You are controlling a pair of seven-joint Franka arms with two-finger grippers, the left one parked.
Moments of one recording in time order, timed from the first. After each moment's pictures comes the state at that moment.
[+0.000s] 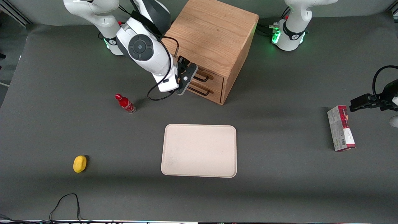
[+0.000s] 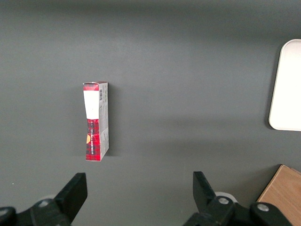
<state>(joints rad) 0.11 0.29 0.64 -1.77 0.14 1.93 -0.27</state>
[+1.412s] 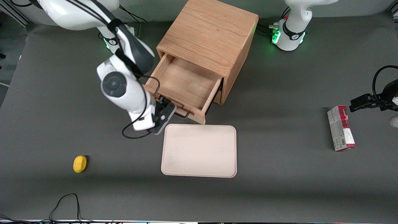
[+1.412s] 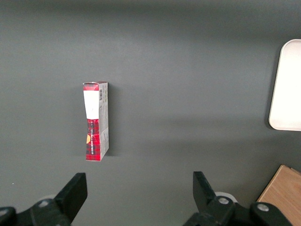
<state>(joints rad) 0.08 0.48 0.47 -1.55 -0.09 2.00 -0.41</state>
